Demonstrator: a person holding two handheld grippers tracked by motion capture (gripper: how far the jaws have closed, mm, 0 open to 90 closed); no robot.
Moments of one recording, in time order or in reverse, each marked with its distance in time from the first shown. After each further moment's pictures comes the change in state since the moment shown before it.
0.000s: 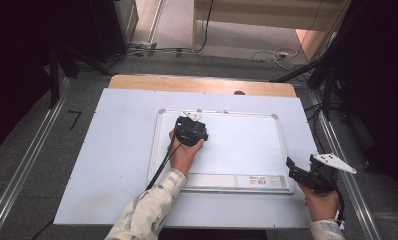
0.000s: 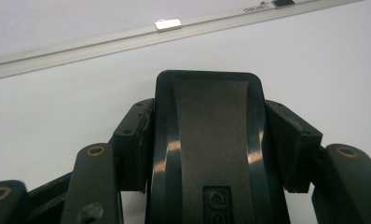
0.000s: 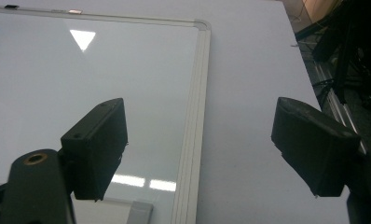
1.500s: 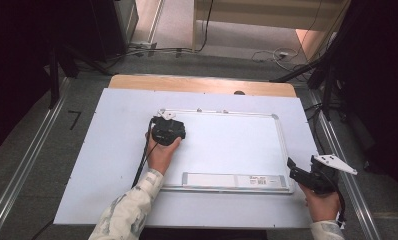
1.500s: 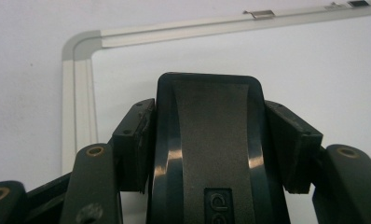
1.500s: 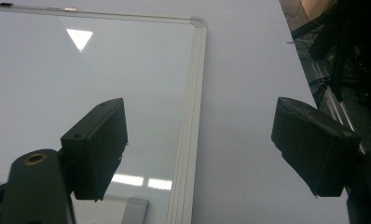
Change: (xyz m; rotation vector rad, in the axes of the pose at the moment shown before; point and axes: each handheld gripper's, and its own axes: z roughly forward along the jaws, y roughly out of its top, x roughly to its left) left arm 0.069 -0.010 -0.016 -0.018 0.046 -0.087; right arm -0.002 -0.002 -0.001 0.004 -0.010 0.005
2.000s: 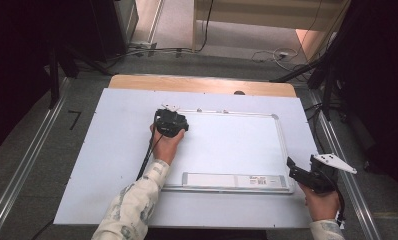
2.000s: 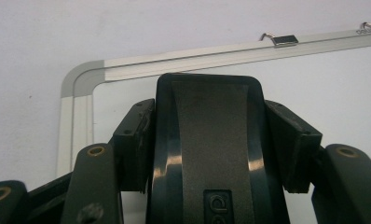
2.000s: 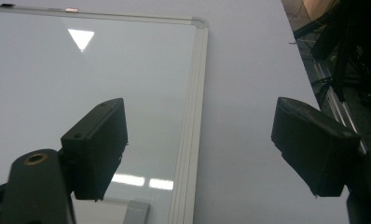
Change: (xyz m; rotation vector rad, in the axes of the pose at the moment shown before) left arm -0.010 0.017 0.019 0.006 0.043 -0.005; right arm 0.000 0.001 0.002 0.001 0.006 0.002
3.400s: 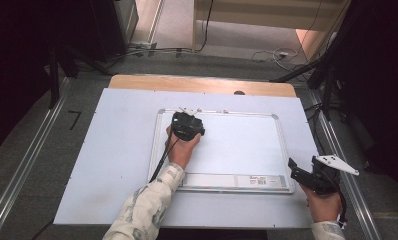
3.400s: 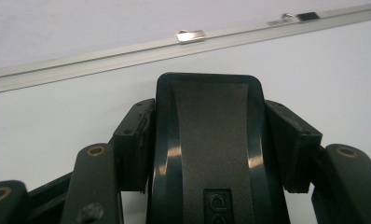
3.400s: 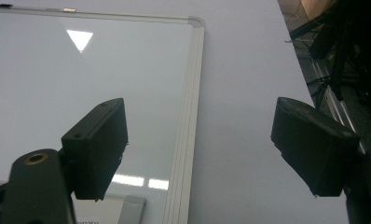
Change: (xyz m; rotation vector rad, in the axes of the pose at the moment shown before) left arm -0.039 -0.001 0.001 0.010 -0.059 0.045; right arm -0.003 -0.002 -0.004 -0.001 -0.006 0.004
